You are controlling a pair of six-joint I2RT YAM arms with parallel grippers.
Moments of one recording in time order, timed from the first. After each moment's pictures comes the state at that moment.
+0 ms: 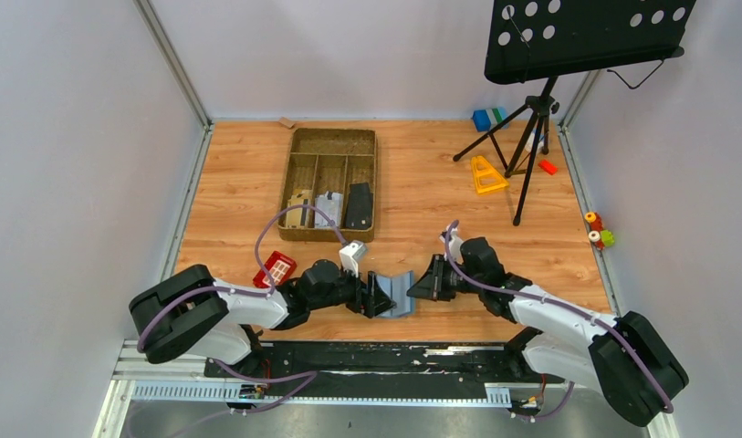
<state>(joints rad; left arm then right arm) -0.98 1.35 0.27 0.67 0.18 -0.70 0.62 1.06 0.29 0.15 -0.50 0.82</state>
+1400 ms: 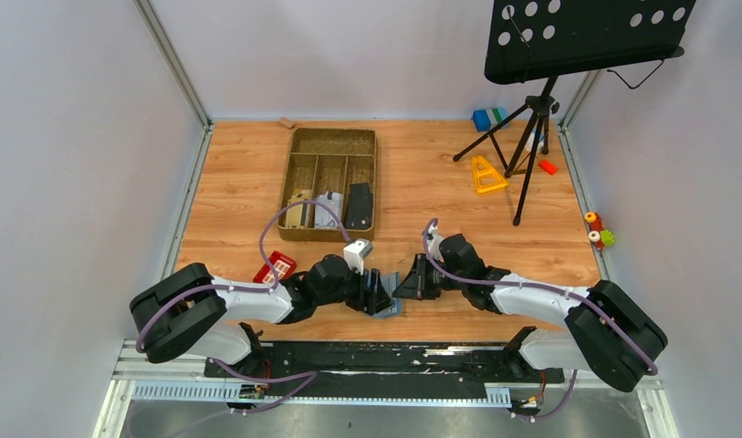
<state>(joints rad) -0.99 1.37 0.35 0.49 0.14 -0.67 0.73 1.26 0.38 0.24 -0.45 0.86</state>
